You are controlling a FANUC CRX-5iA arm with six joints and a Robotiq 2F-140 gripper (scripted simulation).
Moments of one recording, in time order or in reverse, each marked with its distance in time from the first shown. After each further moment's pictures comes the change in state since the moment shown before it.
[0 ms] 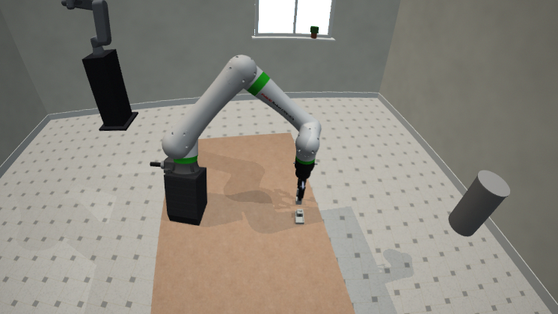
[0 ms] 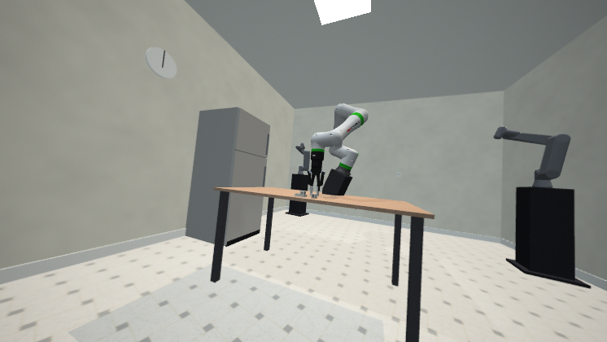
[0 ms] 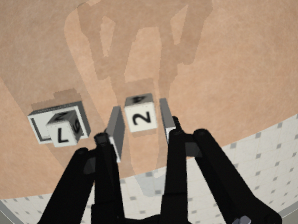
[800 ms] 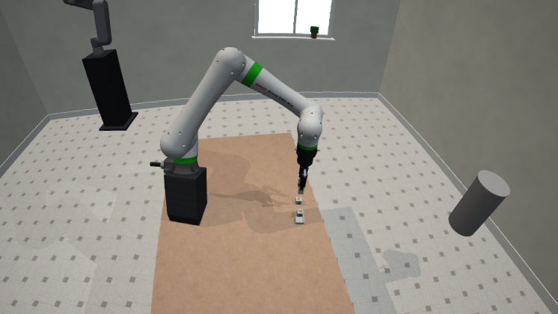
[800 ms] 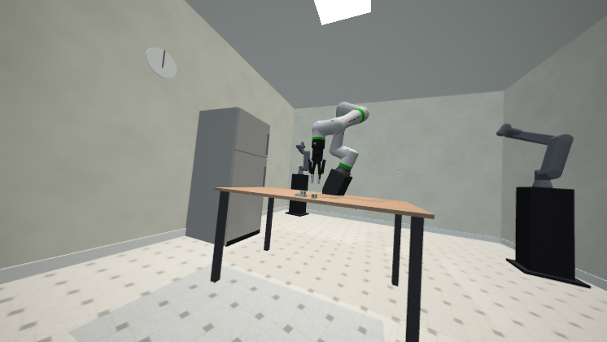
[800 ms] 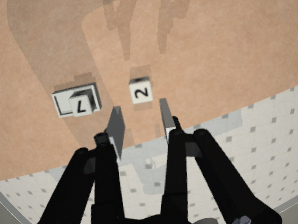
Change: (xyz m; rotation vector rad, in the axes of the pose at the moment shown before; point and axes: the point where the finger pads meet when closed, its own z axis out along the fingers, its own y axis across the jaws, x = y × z) arm 0.000 0.000 -0.082 0.000 0.000 0.000
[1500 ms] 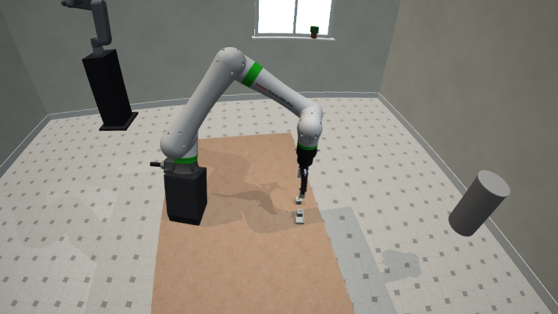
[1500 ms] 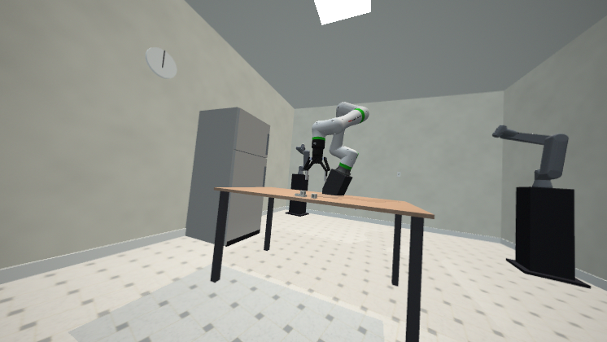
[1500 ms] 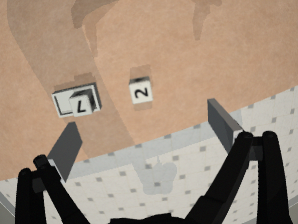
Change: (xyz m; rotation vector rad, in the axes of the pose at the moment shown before) arm 0.000 0.000 0.000 0.000 0.000 0.000
